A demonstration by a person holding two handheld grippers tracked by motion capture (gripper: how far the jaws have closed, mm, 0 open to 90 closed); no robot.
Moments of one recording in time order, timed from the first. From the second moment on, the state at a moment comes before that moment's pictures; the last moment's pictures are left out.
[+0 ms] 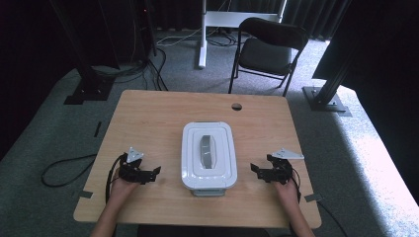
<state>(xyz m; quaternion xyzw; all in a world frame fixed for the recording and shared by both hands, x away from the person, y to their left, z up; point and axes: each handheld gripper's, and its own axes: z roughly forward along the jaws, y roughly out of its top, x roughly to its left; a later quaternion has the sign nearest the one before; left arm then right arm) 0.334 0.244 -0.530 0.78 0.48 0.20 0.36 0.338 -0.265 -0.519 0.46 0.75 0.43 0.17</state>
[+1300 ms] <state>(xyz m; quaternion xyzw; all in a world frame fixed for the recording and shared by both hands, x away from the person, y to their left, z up) 0.302 0.301 -0.540 0.74 0.54 0.21 0.34 0.310 -0.319 -0.534 0.54 0.71 0.40 0.21</state>
